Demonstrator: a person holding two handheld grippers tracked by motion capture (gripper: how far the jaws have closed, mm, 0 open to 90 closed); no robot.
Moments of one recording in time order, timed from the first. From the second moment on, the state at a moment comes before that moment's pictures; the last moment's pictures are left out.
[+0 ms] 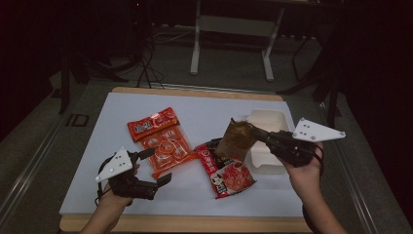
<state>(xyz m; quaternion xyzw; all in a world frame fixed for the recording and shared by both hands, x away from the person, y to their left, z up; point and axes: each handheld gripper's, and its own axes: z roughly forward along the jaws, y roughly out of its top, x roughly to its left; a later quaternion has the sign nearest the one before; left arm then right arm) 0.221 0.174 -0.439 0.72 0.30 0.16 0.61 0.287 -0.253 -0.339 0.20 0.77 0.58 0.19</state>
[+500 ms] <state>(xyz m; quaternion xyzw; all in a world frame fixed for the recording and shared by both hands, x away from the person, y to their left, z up) 0.213 0.197 -0.467 0.71 0.35 0.17 0.59 0.323 -0.271 -0.327 0.22 0.77 0.56 0.22</state>
